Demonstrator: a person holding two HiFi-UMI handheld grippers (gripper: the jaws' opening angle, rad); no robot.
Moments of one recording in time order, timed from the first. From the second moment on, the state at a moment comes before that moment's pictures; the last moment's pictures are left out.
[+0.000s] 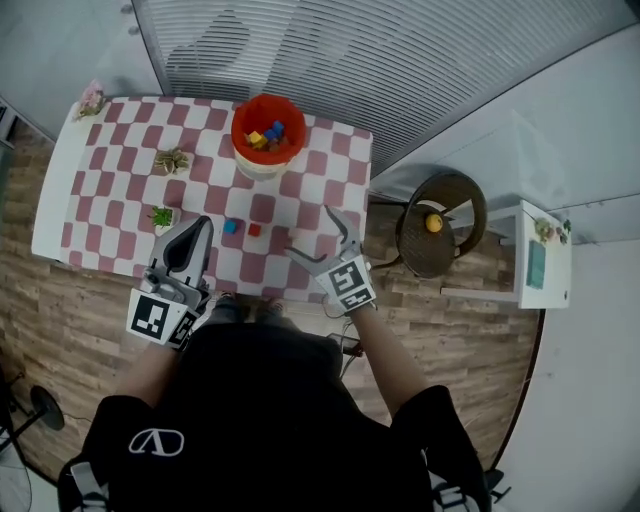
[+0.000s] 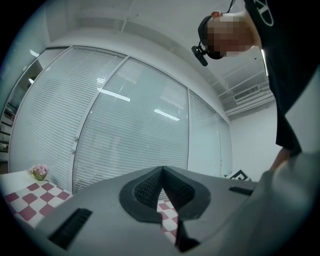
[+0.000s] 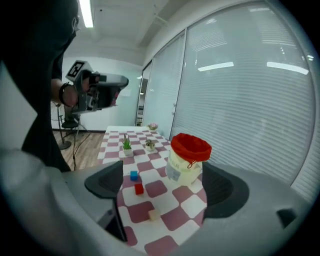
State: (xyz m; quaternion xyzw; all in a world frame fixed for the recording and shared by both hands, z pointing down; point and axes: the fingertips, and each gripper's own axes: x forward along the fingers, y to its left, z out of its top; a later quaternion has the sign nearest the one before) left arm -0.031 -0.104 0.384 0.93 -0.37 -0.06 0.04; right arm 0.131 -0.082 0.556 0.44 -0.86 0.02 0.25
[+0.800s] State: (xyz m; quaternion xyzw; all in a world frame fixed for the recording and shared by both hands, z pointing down) left arm -0.056 -0.103 0.402 0.91 -0.41 -0.04 0.06; right arm 0.132 -0.089 0.752 0.19 -0.81 0.12 0.54
